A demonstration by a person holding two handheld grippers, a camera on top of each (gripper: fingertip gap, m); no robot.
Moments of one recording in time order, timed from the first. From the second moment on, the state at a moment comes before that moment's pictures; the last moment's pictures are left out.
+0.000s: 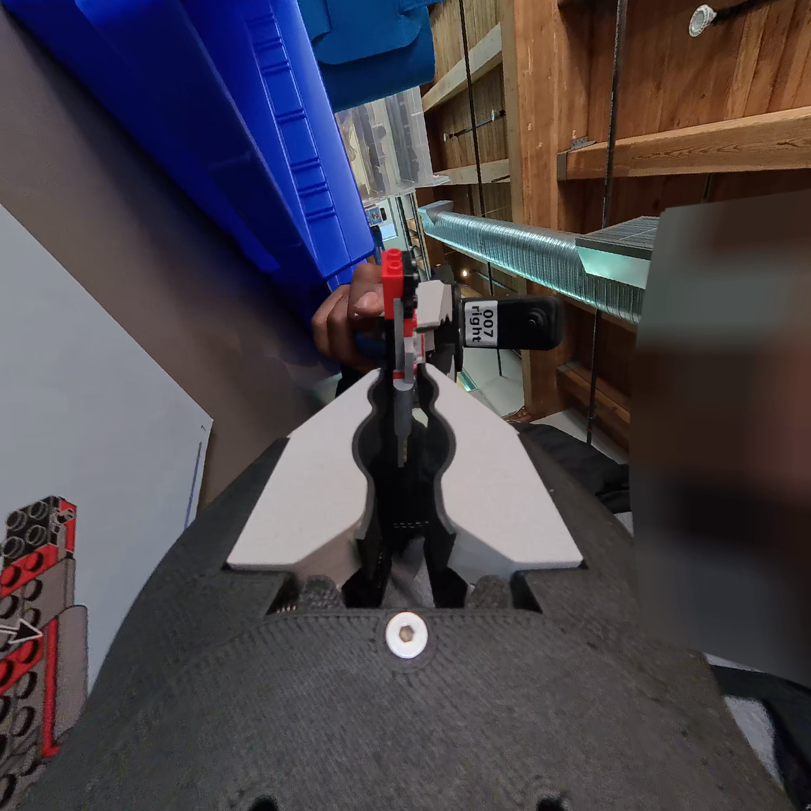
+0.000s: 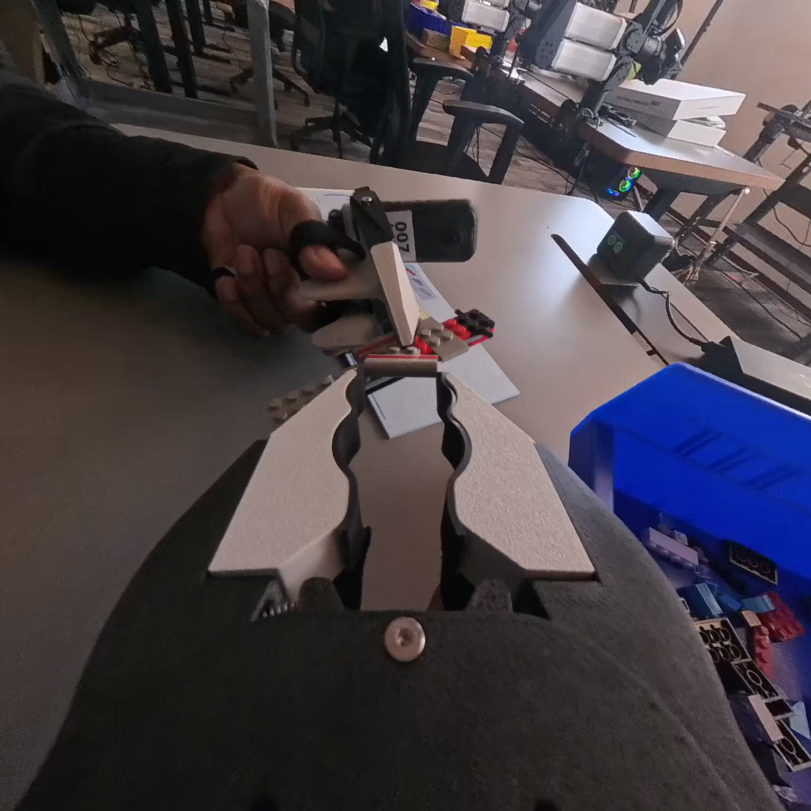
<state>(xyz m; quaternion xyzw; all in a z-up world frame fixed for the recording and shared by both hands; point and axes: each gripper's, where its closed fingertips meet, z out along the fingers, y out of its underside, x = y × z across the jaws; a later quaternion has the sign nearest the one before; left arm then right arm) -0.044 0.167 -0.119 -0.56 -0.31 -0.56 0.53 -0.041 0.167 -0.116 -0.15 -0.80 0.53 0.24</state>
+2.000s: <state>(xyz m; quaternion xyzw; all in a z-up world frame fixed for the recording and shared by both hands) -0.028 0.169 -0.121 -0.58 -0.28 -0.57 0.51 -0.029 0.166 -0.115 -0.13 -0.80 0.54 0.20</state>
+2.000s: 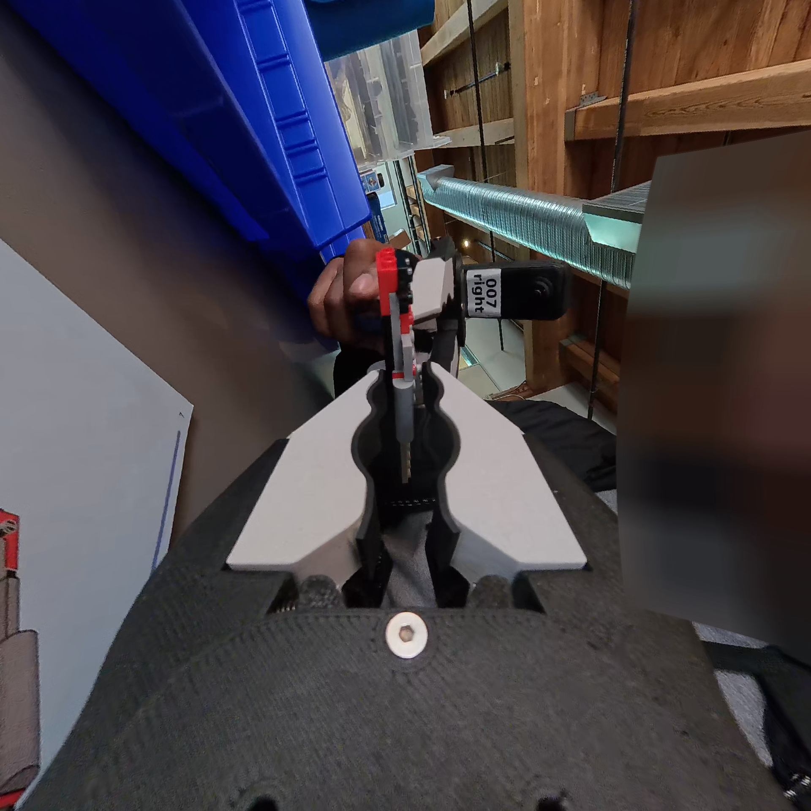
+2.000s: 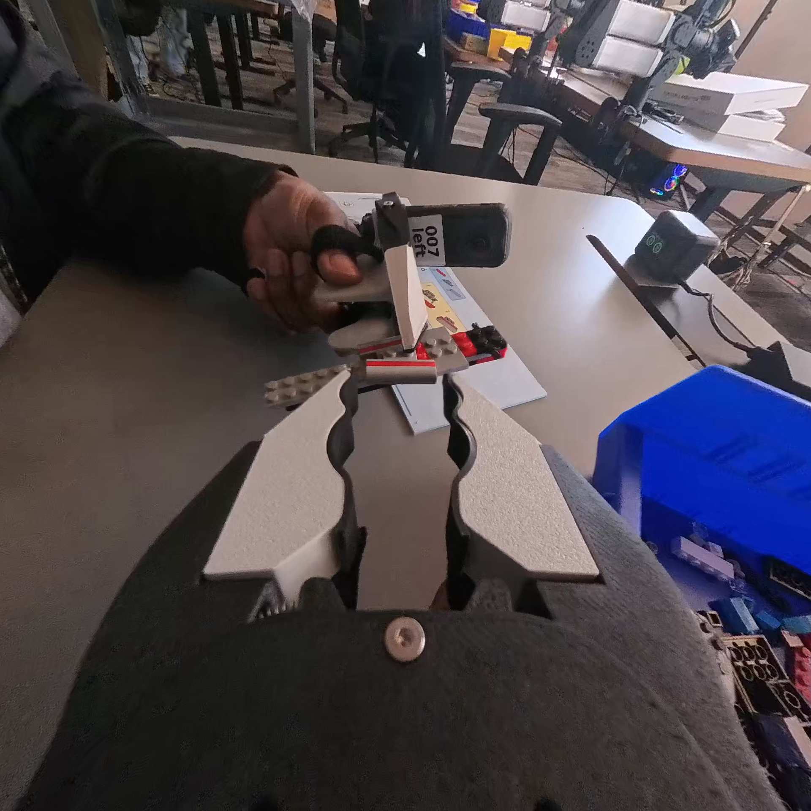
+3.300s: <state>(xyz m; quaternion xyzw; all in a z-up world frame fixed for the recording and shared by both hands) -0.025 0.171 -0.120 -0.61 -0.26 -0.54 0.53 -0.026 0.166 -0.119 -0.11 -0.82 0.51 0.22</state>
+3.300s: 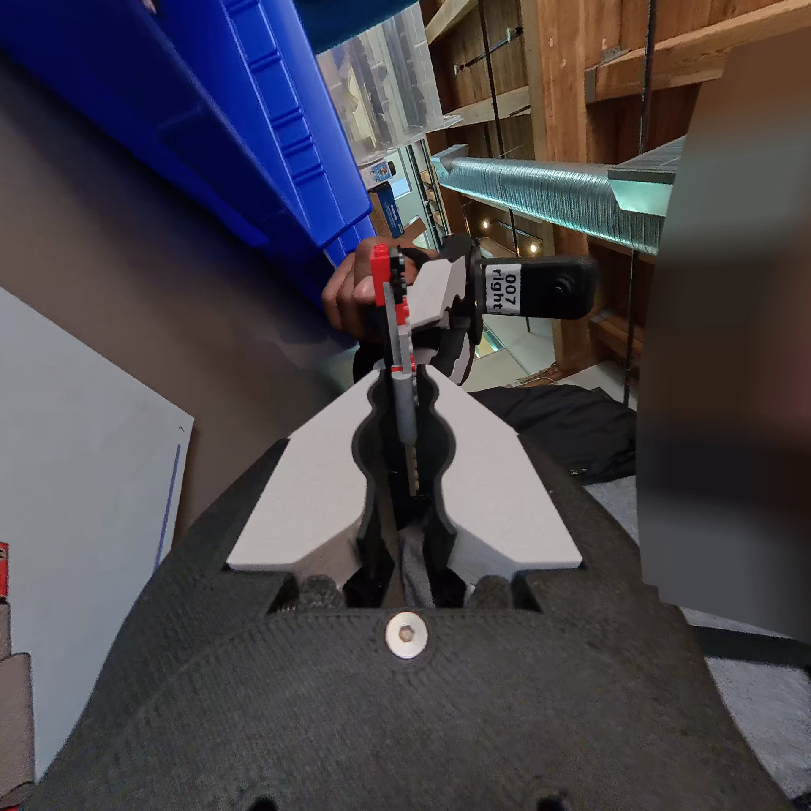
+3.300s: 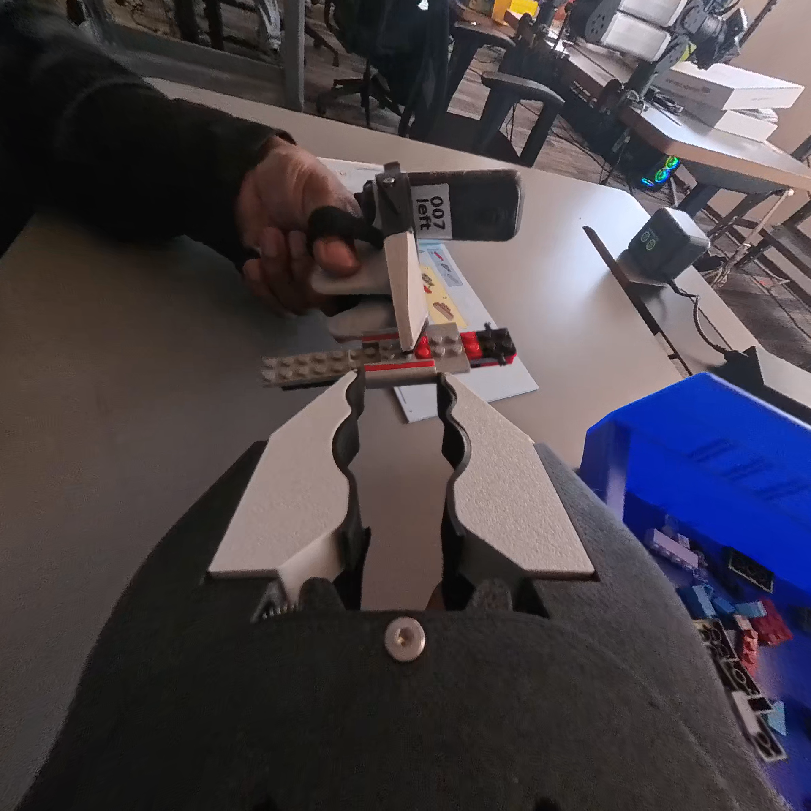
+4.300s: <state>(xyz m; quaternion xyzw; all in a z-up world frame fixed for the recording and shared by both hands) -0.039 0.167 -0.091 -0.61 -0.19 -0.43 0.64 -0.042 0.151 -0.099 -0.34 -0.64 0.69 -0.05</state>
